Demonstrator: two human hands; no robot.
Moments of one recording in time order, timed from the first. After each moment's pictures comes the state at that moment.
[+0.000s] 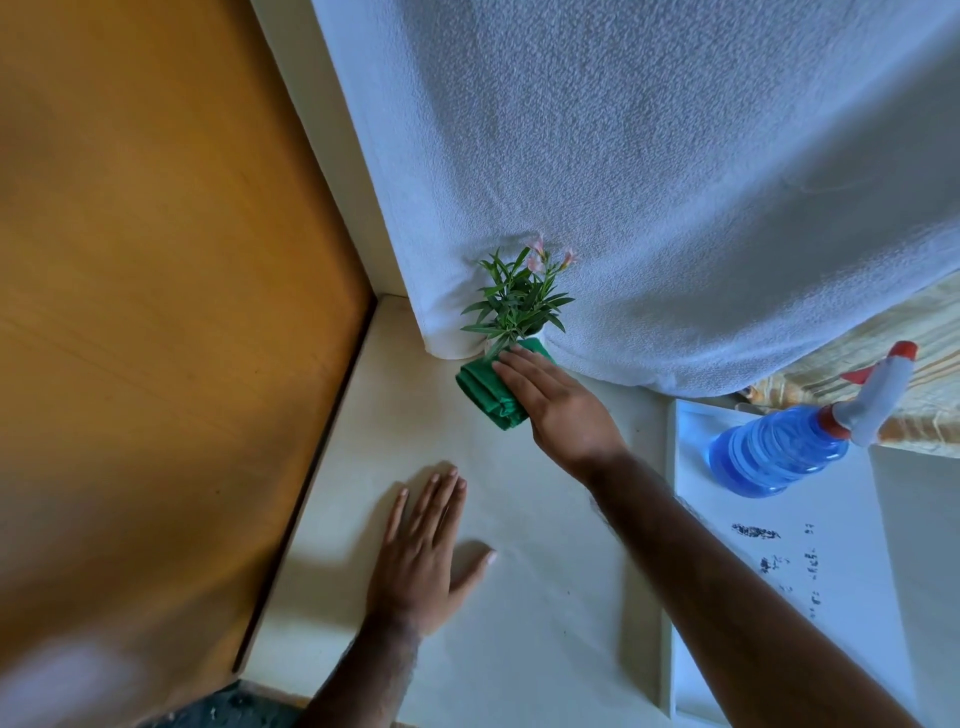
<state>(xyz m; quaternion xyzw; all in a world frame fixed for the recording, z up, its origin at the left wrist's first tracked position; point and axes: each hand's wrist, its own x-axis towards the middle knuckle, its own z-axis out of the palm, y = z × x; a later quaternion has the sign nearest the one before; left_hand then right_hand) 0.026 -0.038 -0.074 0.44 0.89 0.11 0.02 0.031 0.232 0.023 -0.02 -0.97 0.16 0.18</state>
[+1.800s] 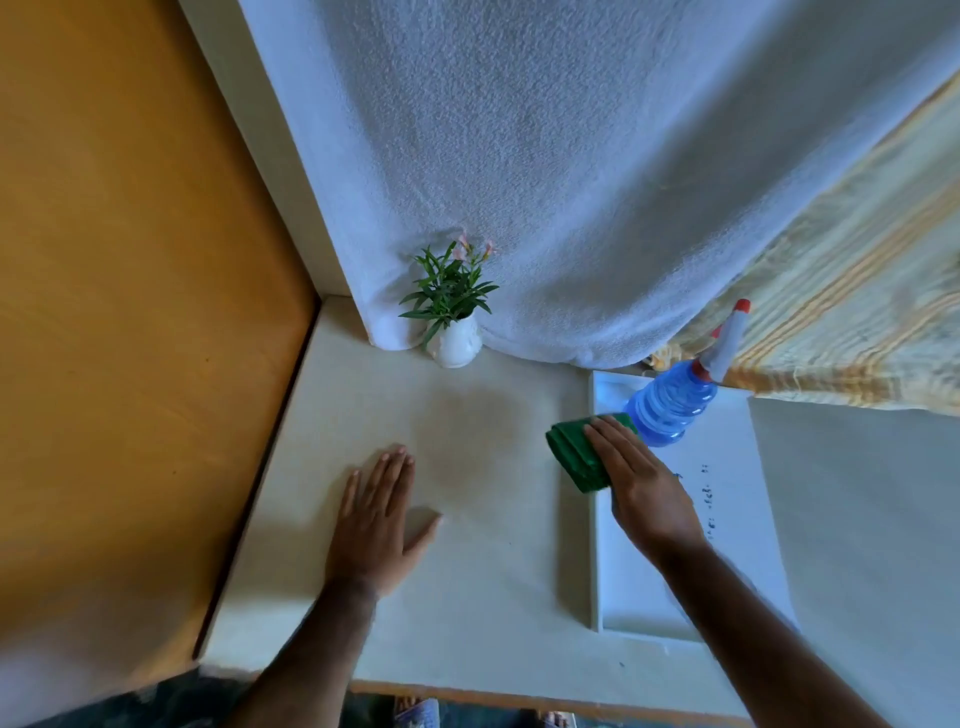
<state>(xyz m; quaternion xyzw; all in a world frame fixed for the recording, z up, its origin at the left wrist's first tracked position) 0.023 -0.040 -0.079 0.45 0.89 0.12 0.00 0.233 0.246 0.021 -0.20 -0.96 0.13 0.17</state>
